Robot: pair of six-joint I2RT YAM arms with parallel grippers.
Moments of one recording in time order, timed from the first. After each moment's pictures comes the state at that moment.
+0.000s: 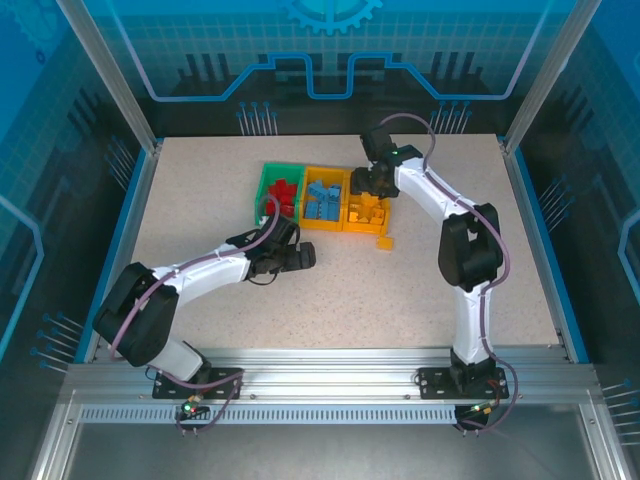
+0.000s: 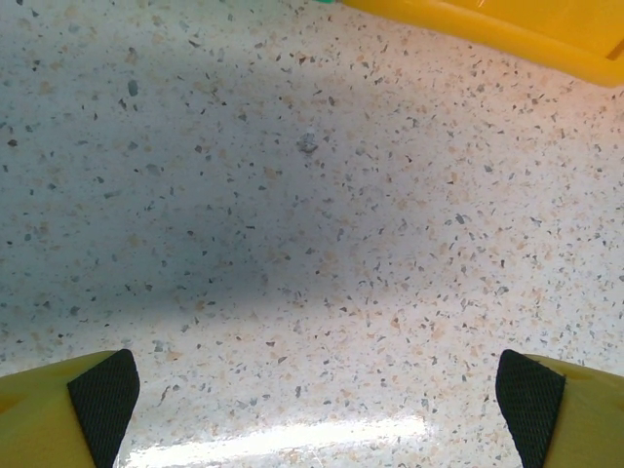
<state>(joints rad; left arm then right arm) -0.57 1.52 0.86 -0.37 -0.08 -0.71 0.38 2.10 1.85 -0.85 0.08 0.40</state>
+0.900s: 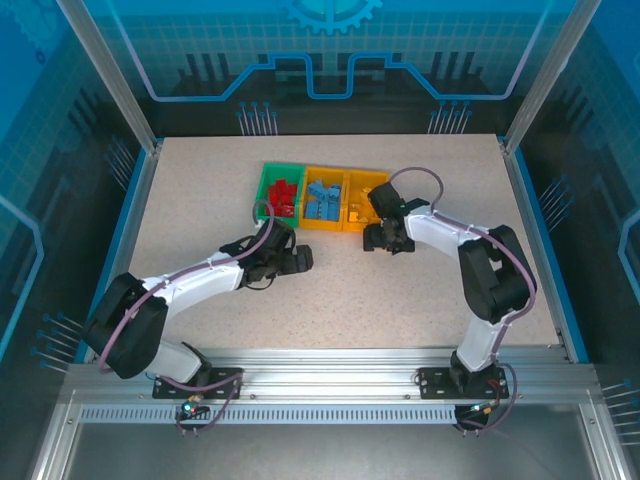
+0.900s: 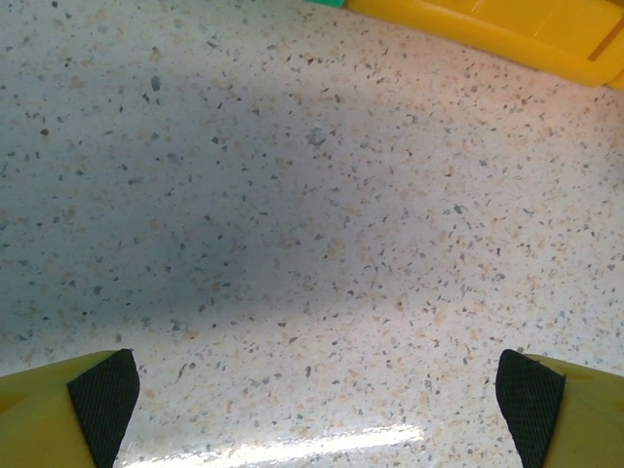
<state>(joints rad) -0.58 1.44 0.79 -0.34 -0.11 -0.72 0.44 1.81 1.19 -0.66 0.13 0.47</state>
